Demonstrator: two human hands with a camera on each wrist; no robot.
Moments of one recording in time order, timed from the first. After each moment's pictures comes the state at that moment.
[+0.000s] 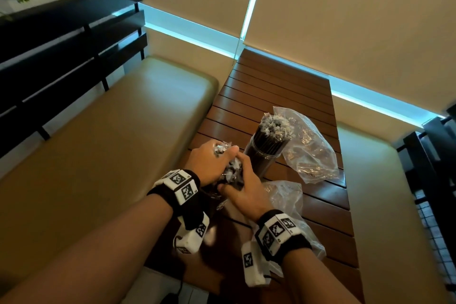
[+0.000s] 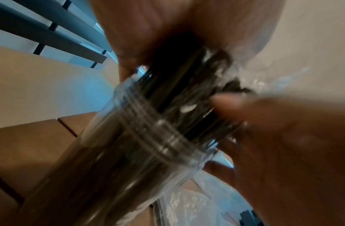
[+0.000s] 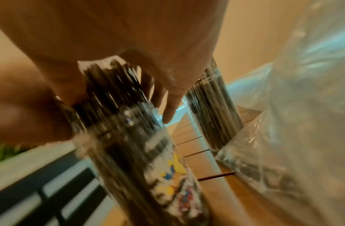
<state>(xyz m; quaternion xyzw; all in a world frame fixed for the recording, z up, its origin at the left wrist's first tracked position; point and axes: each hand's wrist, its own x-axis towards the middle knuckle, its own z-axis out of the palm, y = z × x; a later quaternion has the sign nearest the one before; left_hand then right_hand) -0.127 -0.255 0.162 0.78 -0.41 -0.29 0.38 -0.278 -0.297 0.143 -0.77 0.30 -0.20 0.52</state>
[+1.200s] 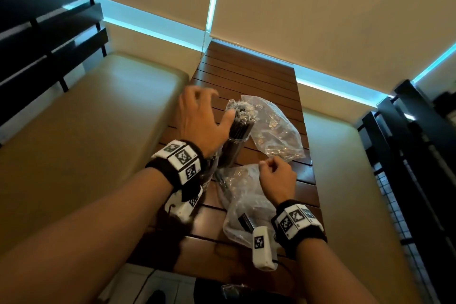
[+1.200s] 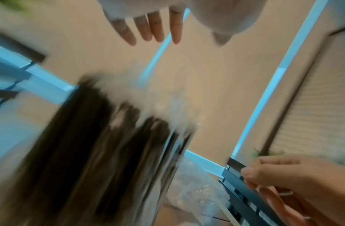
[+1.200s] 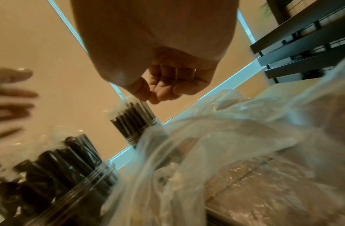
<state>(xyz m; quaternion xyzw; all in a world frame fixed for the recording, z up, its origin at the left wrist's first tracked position) -0.174 -0.285 0.221 0.74 -0.50 0.02 0.46 -0.375 -0.332 0.155 -0.70 0.61 -0.29 0.24</state>
